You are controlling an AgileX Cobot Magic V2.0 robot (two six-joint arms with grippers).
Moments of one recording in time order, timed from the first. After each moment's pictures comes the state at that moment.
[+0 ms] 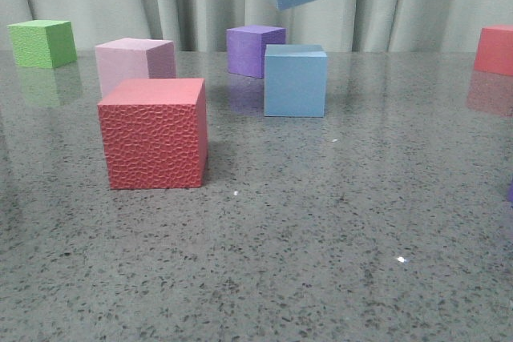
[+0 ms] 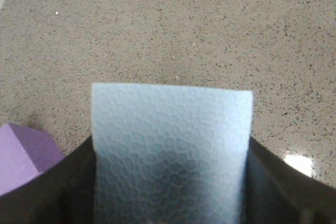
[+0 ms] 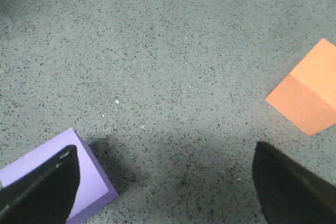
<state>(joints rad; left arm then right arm) -0.54 2.02 -2.14 -0.41 1.16 0.95 0.15 0.71 -0.81 -0.19 0.90 0.25</state>
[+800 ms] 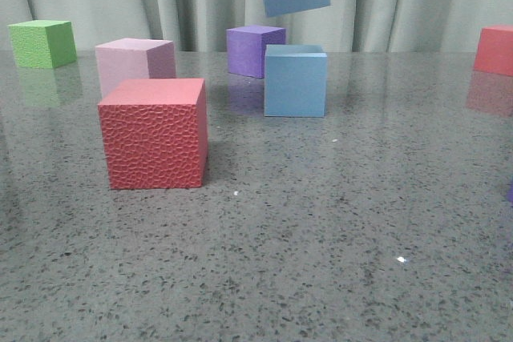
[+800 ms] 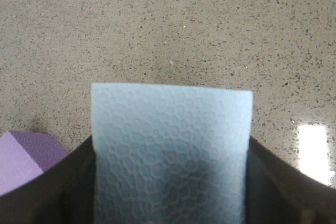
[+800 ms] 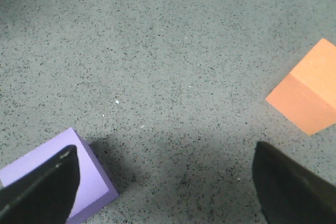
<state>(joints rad) -0.54 2.03 -2.17 -0.38 1.22 1.06 0.15 0.71 -0.81 -0.19 0.90 0.25</state>
